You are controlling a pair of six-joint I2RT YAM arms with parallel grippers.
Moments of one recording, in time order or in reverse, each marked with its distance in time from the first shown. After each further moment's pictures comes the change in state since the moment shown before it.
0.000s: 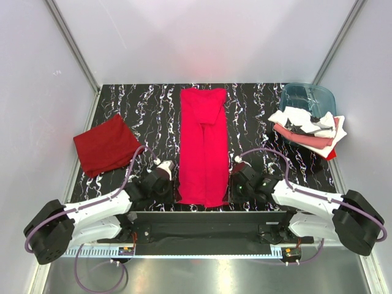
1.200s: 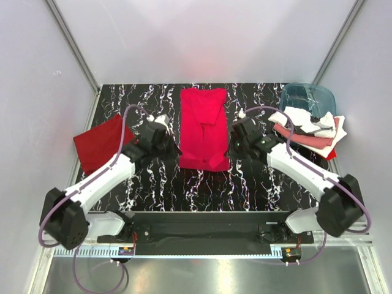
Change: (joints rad) left arm 0.249 0.189 0.526 -0.191 0.029 0.080; right arm -0.215 0.199 0.525 -0.206 0.116 -0.163
